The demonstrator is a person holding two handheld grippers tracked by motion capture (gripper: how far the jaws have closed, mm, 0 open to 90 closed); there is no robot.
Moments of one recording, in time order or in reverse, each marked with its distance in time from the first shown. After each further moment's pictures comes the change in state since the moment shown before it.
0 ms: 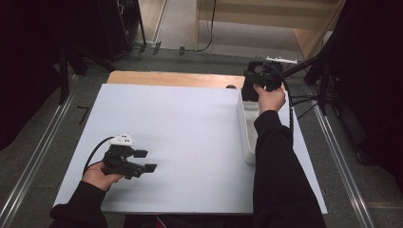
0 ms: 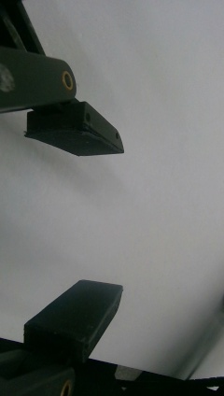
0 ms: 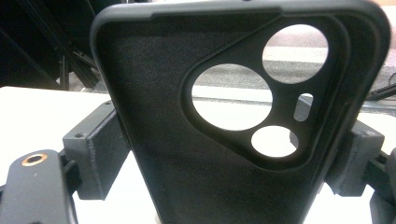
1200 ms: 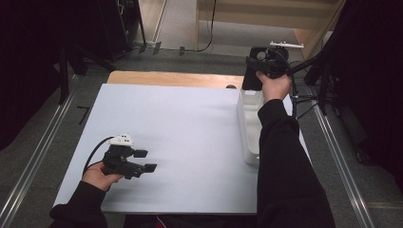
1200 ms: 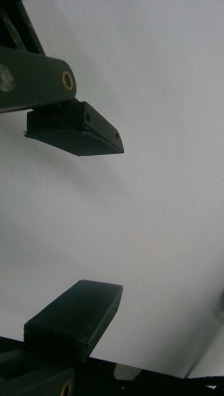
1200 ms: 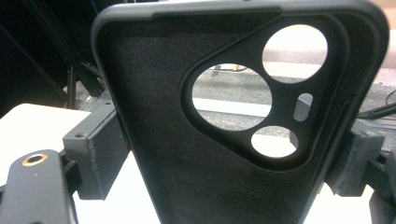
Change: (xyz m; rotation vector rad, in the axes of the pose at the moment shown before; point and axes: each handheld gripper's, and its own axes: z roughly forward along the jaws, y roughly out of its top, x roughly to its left) left arm -0.001 0.000 -0.001 -0.008 0.002 -0.001; right arm 0.011 0.043 -0.021 -0.034 0.014 -0.027
